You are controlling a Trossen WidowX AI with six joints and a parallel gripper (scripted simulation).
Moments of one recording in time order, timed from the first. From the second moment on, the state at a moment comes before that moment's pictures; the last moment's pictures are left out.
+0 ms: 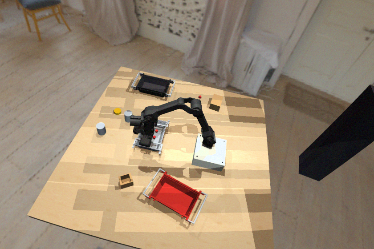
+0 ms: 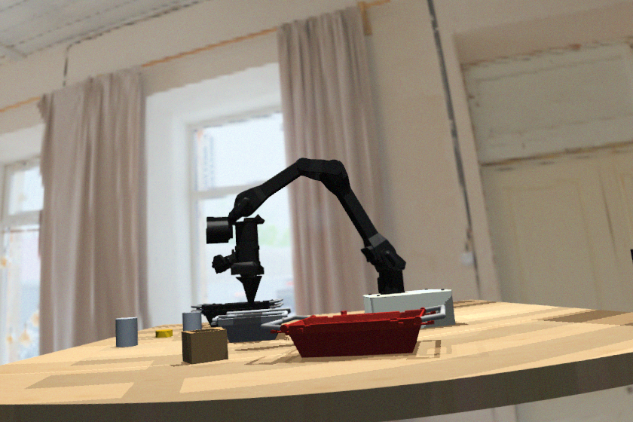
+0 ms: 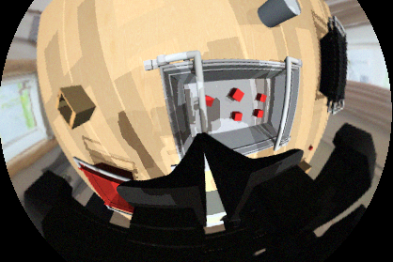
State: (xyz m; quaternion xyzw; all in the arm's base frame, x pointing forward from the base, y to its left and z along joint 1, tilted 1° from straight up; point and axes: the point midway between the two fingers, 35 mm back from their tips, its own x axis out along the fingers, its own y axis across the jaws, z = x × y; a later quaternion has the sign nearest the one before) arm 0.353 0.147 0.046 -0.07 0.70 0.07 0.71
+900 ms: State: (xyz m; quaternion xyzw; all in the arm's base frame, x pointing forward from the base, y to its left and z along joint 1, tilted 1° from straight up) arm 0.359 0.150 0.108 -0.07 0.70 0.07 0.71
